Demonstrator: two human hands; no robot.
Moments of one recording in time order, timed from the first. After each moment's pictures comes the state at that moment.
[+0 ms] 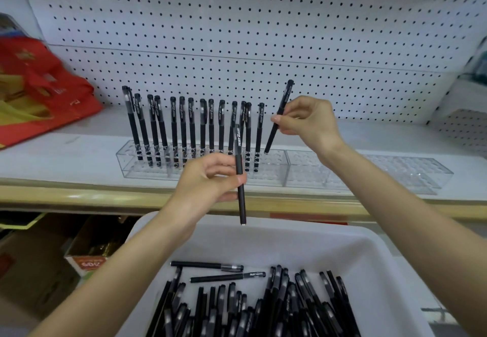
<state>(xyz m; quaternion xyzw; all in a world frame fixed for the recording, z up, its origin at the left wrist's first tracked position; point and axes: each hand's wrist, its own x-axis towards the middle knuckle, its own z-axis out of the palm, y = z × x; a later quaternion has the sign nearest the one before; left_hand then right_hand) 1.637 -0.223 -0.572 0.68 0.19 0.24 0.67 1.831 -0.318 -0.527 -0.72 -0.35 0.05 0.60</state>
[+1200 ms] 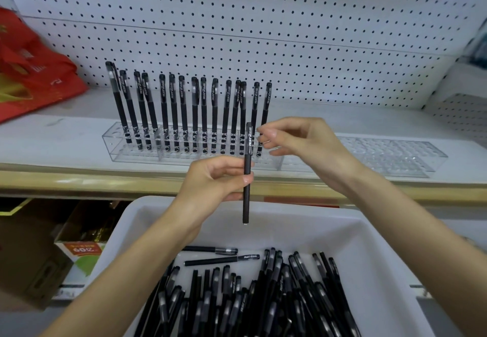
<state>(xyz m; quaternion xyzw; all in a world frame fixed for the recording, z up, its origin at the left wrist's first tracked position) 1.639 -0.239 -0.591 0.66 0.20 0.20 0.69 1.784 -0.354 -0.547 -0.70 -0.39 0.19 0.56</state>
